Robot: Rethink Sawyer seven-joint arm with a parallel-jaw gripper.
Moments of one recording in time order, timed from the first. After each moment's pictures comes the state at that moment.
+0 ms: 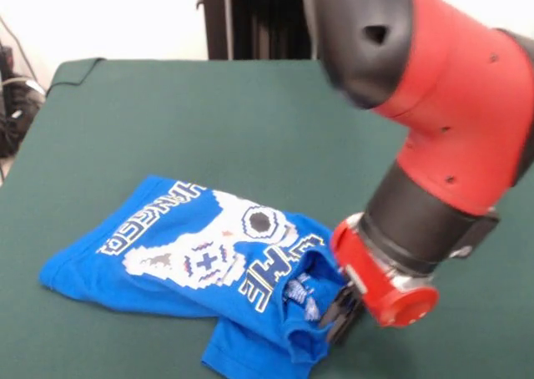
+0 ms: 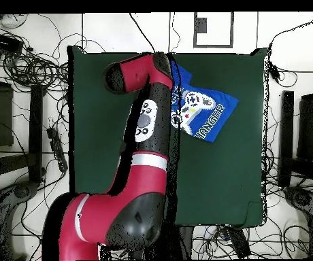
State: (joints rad) arm 0.13 0.14 -0.48 0.41 -0.06 0.92 3.20
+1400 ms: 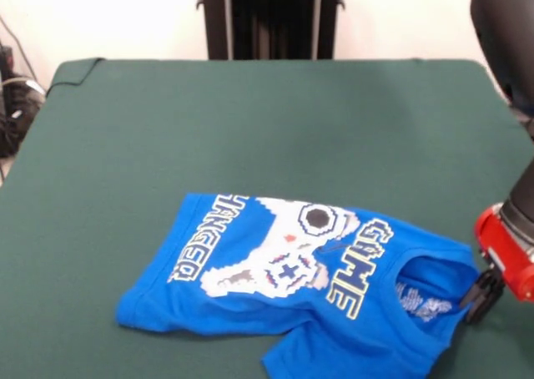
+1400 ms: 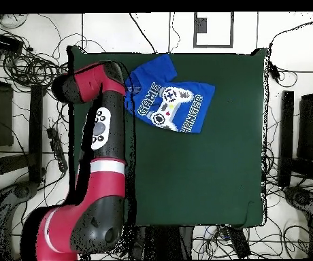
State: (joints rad) arm 0.28 0.20 -0.53 0.39 0.12 0.94 3.57
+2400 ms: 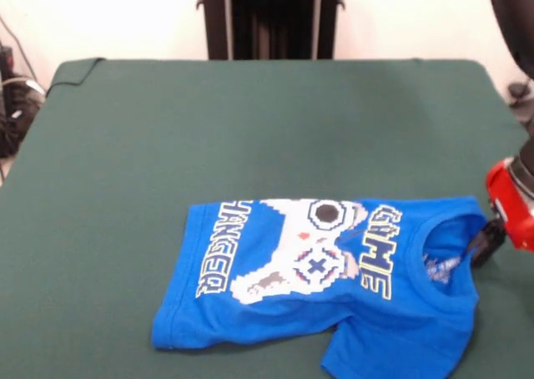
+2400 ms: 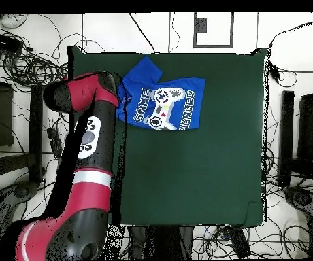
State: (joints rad) arm 0.34 0.10 -0.53 0.60 0.20 1.00 3.57
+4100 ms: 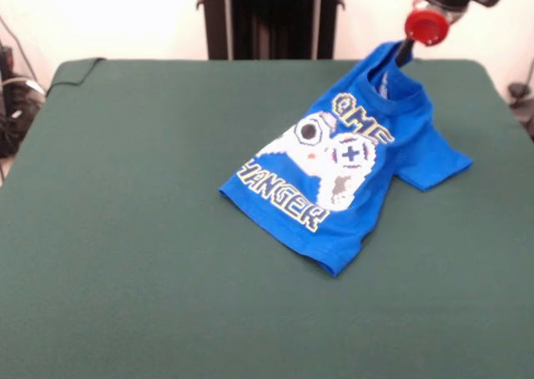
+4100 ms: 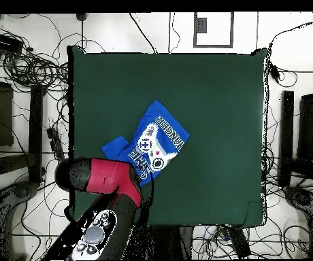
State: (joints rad) arm 0.47 -0.46 -0.47 1.67 0.29 0.75 3.57
